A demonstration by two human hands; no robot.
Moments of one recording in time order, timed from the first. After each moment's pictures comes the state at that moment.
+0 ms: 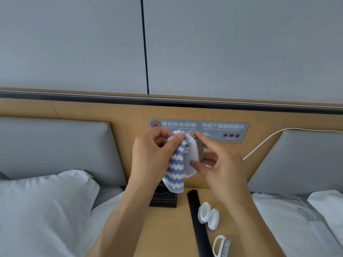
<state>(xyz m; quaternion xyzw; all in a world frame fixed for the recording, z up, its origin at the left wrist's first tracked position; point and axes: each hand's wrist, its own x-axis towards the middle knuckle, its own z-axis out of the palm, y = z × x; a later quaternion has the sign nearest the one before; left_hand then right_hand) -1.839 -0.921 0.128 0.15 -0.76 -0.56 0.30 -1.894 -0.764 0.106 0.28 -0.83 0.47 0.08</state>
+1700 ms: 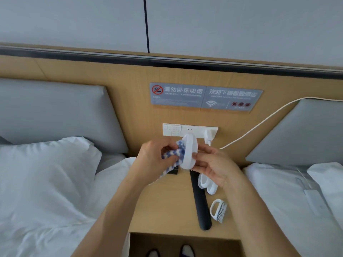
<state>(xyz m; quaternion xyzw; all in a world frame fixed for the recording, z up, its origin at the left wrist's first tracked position) -1.830 -0.947 0.011 0.09 -0.90 -0.40 0.13 -1.924 -0.770 0.001 -0.05 -0.59 0.71 -0.38</state>
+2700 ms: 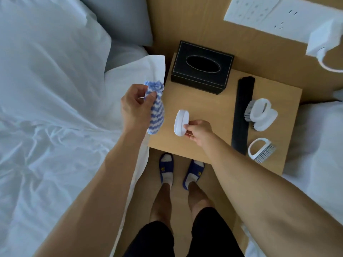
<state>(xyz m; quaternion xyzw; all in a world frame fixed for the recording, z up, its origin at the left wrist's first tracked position) -1.773 -1.035 -0.230 0.51 -0.69 -0.49 0.15 -1.868 -0.880 -0.339 -0.25 -0.71 0.44 -0.50</state>
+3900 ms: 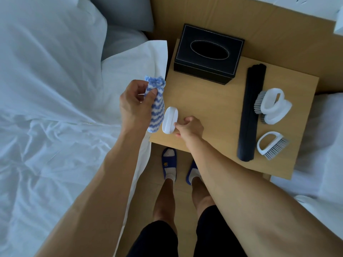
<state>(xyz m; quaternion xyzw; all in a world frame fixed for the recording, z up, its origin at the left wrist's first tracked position) -1.762 -1.032 -0.253 0.50 -0.70 -0.50 0.15 -1.822 -0.903 -0.372 -0.17 -0.81 0.38 -0.42</state>
